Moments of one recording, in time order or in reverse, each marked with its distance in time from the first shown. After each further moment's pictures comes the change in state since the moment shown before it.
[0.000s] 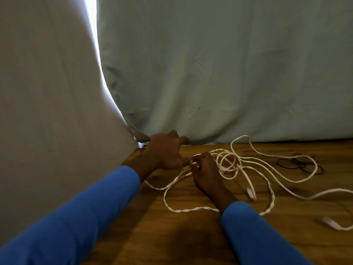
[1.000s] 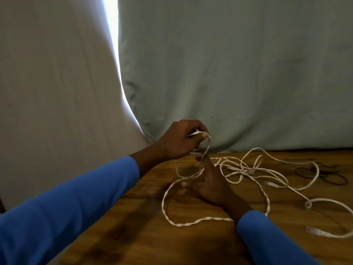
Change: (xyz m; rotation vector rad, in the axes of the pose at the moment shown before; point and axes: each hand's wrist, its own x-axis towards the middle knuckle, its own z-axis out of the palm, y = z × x) left_hand -0.021 0.003 -0.069 -0.765 0.309 0.181; right_hand -0.013 -0.033 -0.008 0.221 -0.237 -0.031
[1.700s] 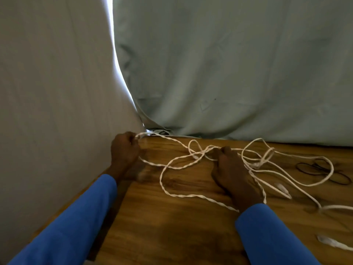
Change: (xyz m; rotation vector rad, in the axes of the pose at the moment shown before) left_hand -0.093 -0.185 0.035 0.304 0.578 -0.698; right_hand 0.022 0.055 -0.028 -0.800 0.093 0.106
